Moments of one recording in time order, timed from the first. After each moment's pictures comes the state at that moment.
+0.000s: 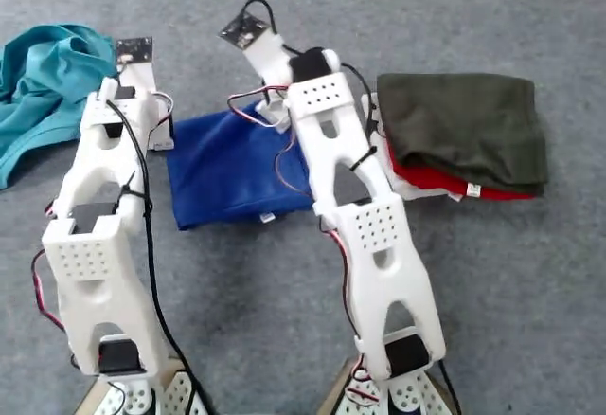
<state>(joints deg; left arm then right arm) -10.1 34.1 -9.2 55.2 0.8 -17.6 62.4 -65.6 81.0 27.1</state>
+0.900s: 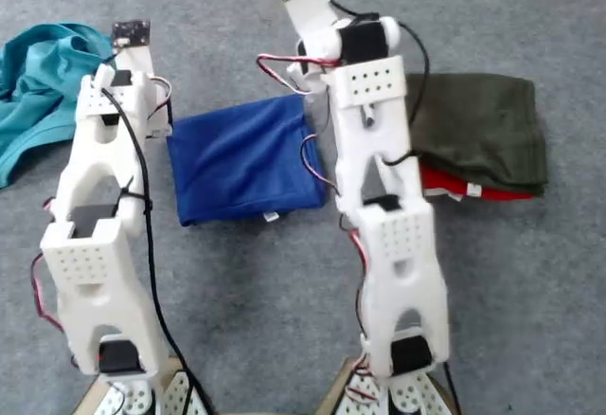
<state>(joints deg) -9.8 30.0 -15.7 64.7 0.8 -14.9 44.0 -72.7 101.1 23.2</state>
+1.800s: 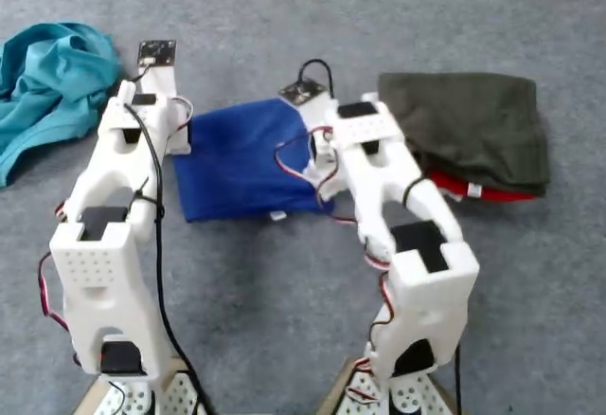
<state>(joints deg) -5.9 30.7 -3.9 52.4 0.9 -12.4 21.4 8.2 67.2 22.9</state>
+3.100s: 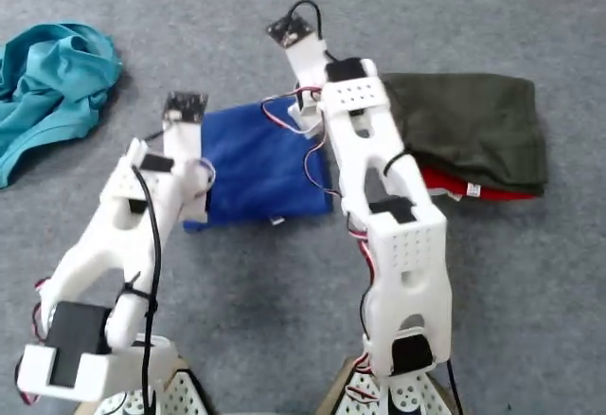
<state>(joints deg) 2.6 -10.4 43.4 49.4 0.7 -12.8 41.5 -27.7 65.6 22.5</state>
